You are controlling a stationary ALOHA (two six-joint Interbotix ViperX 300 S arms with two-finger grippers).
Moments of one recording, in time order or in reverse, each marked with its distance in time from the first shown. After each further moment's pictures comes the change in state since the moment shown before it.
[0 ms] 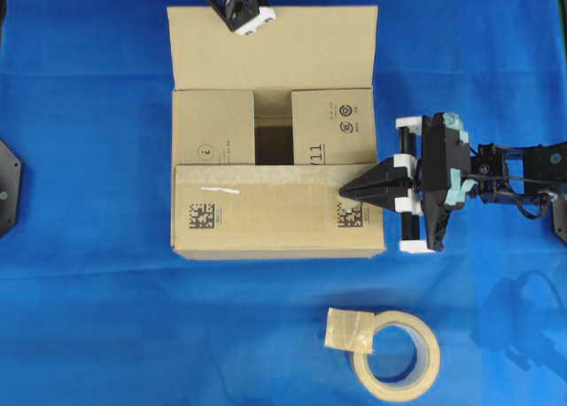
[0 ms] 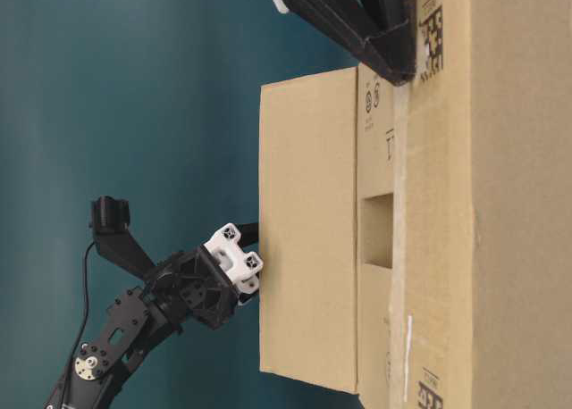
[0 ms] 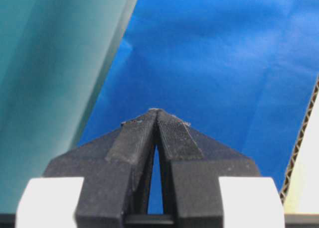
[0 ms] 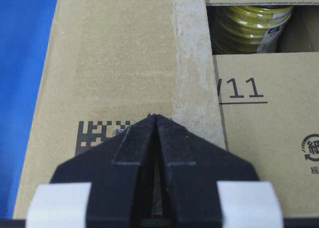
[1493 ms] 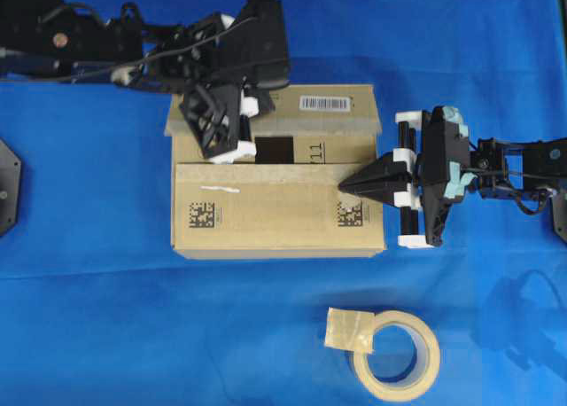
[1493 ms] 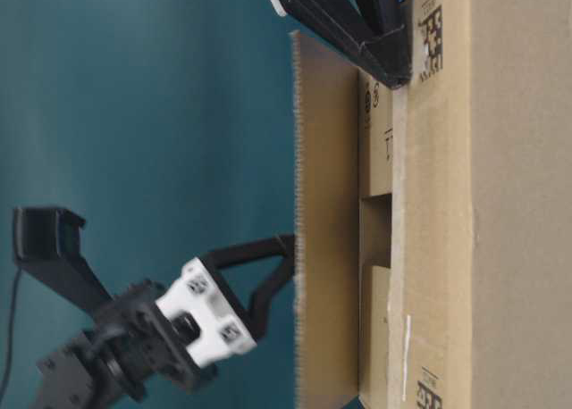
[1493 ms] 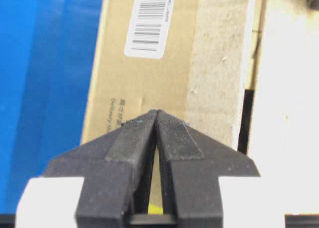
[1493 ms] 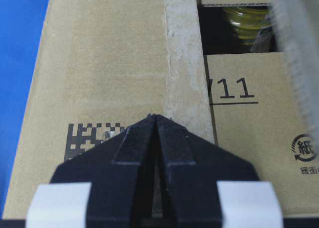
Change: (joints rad) left arm -0.337 -0.183 0.195 -0.002 0.040 -0.175; right arm -0.018 0.000 -0.002 0.000 -0.002 0.000
